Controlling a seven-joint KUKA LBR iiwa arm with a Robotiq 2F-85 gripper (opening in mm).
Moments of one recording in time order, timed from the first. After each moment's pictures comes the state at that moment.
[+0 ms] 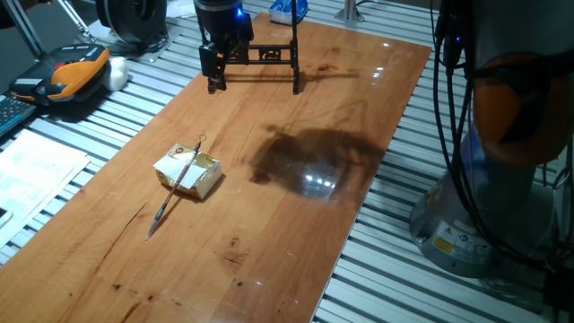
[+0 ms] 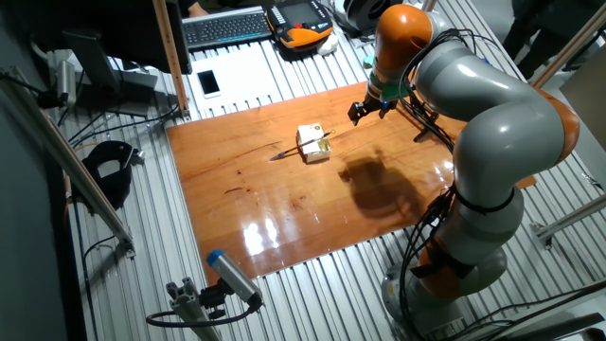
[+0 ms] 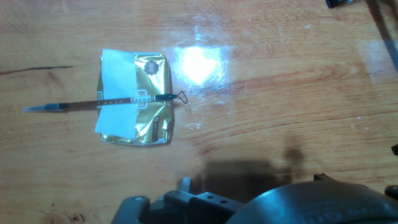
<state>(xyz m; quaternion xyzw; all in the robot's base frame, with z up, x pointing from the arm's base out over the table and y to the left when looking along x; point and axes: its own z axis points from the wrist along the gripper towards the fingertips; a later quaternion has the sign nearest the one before) 0.515 0.001 0.236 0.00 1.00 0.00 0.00</state>
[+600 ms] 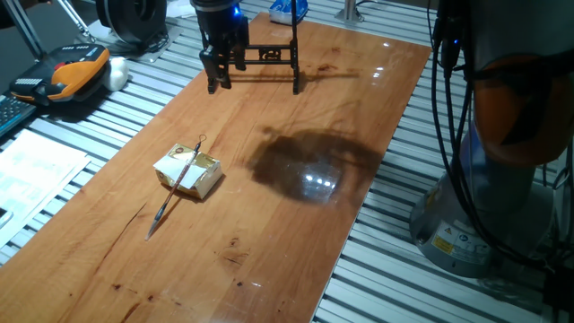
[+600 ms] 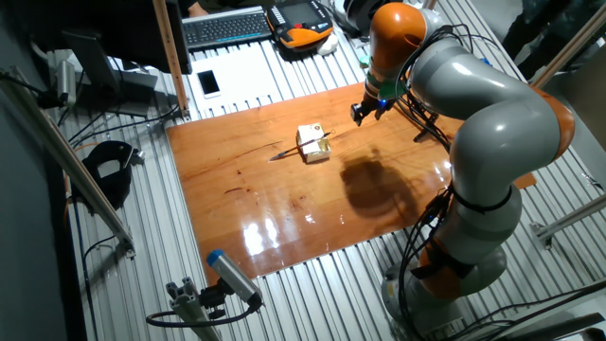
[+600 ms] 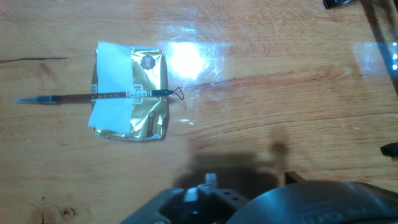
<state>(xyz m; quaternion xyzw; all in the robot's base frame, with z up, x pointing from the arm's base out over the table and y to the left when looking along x) 0.515 0.000 0.238 -0.02 1.00 -0.02 -0.01</state>
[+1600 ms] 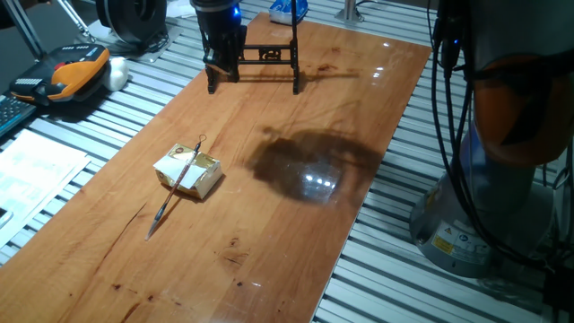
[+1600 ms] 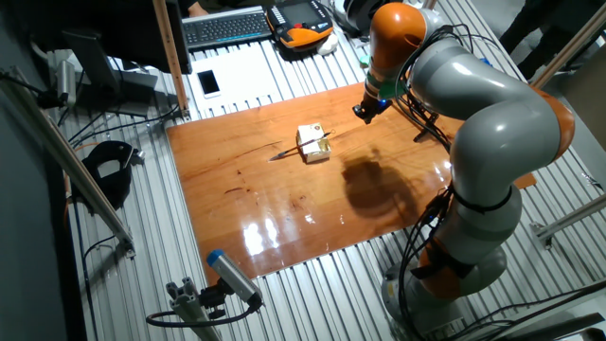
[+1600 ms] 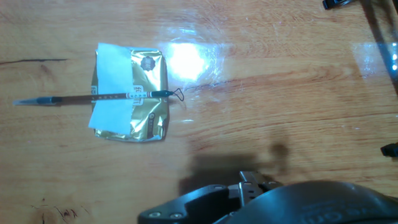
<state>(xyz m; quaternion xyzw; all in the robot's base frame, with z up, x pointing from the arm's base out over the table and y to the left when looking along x) 0.517 0.001 0.236 -0.01 1.00 -0.02 -0.01</state>
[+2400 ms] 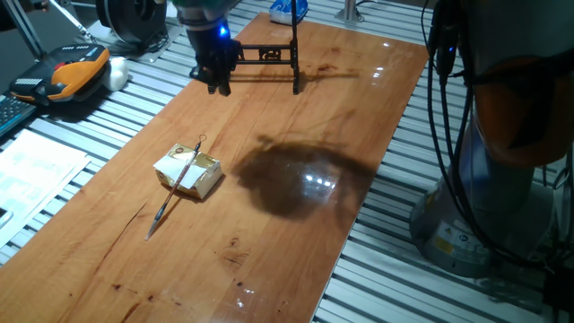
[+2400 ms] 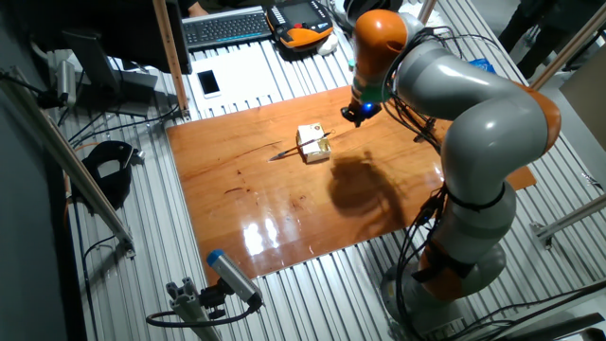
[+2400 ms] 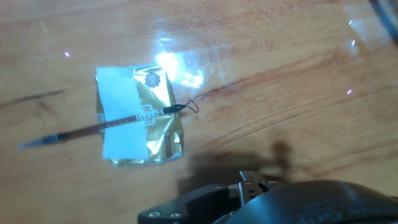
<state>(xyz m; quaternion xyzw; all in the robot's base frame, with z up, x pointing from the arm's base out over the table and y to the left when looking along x) 0.523 0.036 0.214 0.10 0.99 -0.03 -0.01</state>
